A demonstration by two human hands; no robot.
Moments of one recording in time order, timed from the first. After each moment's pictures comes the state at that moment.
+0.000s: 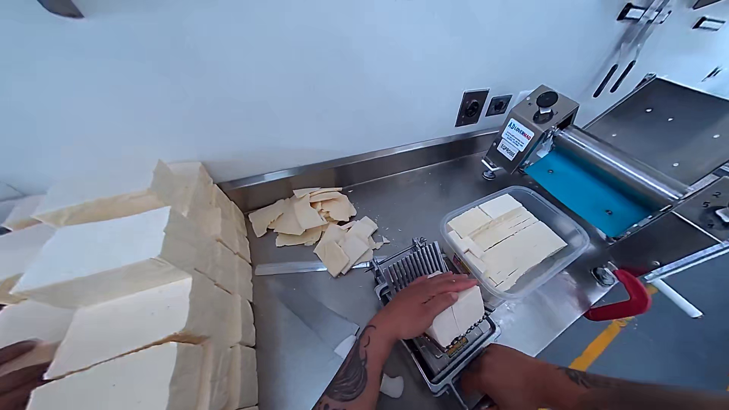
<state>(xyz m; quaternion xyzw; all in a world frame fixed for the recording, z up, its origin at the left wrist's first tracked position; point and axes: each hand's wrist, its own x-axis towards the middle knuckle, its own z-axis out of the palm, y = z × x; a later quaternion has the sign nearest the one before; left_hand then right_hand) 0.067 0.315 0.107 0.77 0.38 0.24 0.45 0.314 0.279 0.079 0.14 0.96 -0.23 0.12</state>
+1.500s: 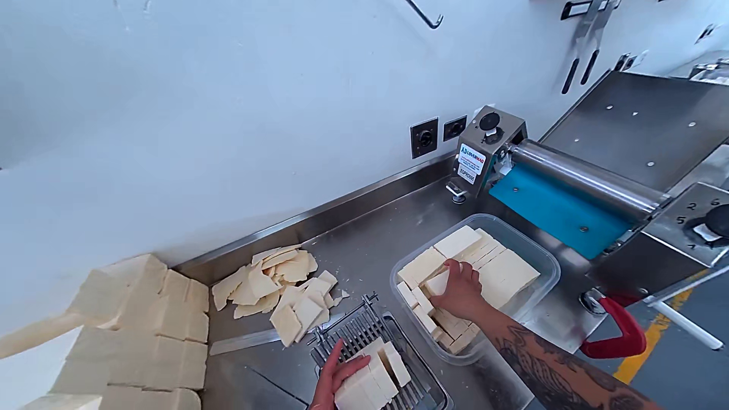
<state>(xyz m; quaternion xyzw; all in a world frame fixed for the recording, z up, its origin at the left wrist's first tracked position) 0.105 0.277 0.056 0.56 0.49 0.59 0.32 0.341 0.477 0.099 0.67 0.66 -0.33 -0.09</state>
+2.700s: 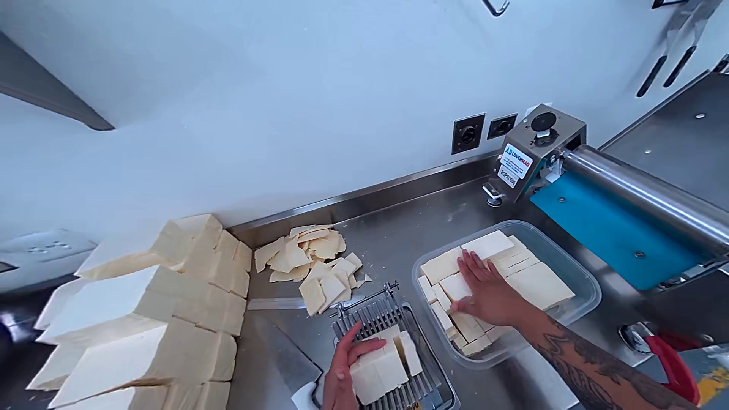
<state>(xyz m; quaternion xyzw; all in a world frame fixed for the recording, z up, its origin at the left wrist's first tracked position) 0.110 0.276 0.051 0.54 0.51 0.61 0.27 0.378 0.501 0.076 0.42 0.89 -0.17 -0.04</state>
